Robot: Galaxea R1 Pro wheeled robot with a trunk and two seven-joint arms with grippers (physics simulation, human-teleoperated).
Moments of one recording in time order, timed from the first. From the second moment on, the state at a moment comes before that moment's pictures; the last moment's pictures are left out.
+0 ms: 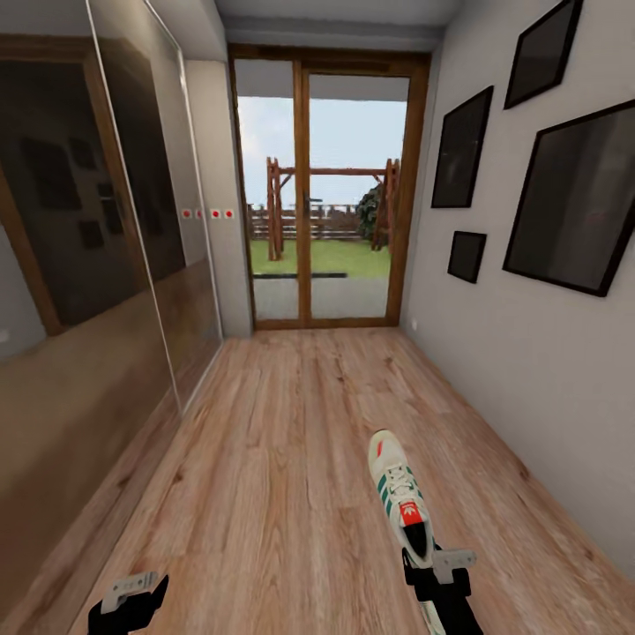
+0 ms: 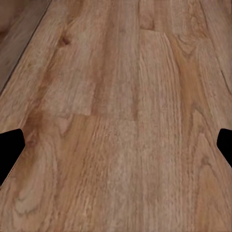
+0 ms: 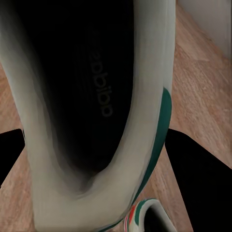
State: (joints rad) left arm -0.35 0.18 0.38 -0.27 -0.03 -0.38 -0.27; right arm -0.25 0.02 -0.05 -0.58 0.19 -0.39 -0.06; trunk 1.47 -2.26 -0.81
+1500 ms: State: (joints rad) left arm -0.35 0.18 0.38 -0.27 -0.03 -0.38 -0.27; right arm -0.25 0.02 -0.05 -0.58 0.19 -0.39 -0.06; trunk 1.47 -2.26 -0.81
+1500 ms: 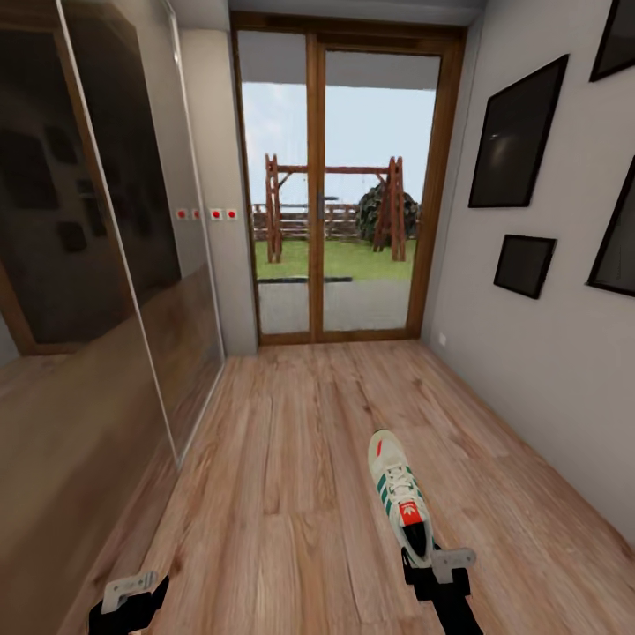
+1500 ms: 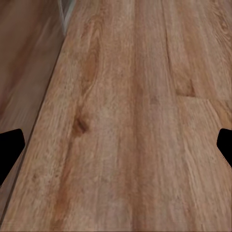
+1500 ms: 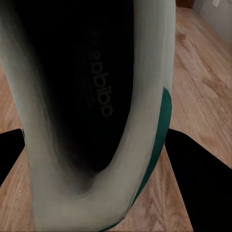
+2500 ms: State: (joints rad) left arm -0.35 0.18 0.37 -0.27 -0.03 -0.38 -0.27; right arm -0.25 0.02 -0.05 -0.58 0.19 -0.39 -0.06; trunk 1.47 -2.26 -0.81
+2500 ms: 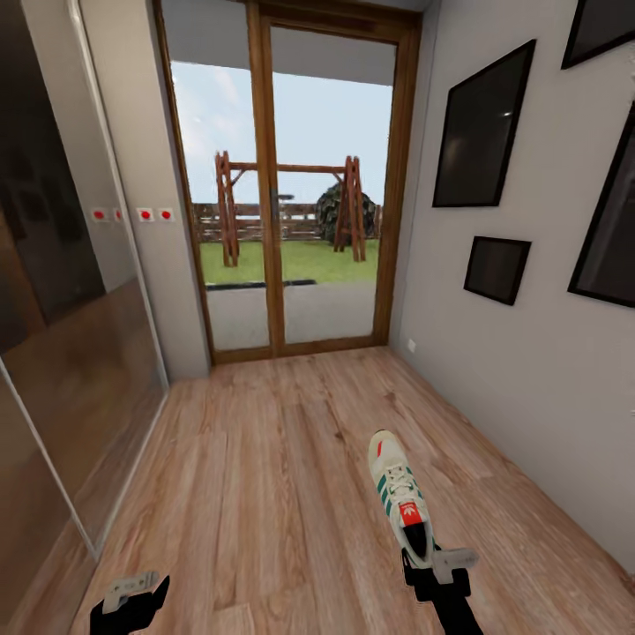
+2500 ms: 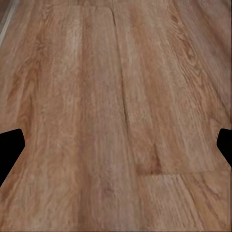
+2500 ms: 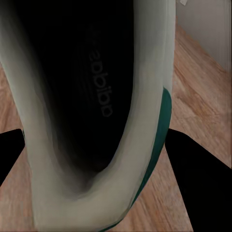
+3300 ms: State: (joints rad) left arm -0.35 0.18 0.37 -0.27 -0.03 -0.38 -0.27; right arm -0.25 0.02 -0.05 -0.58 0.19 -0.39 -0.06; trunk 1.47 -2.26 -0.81
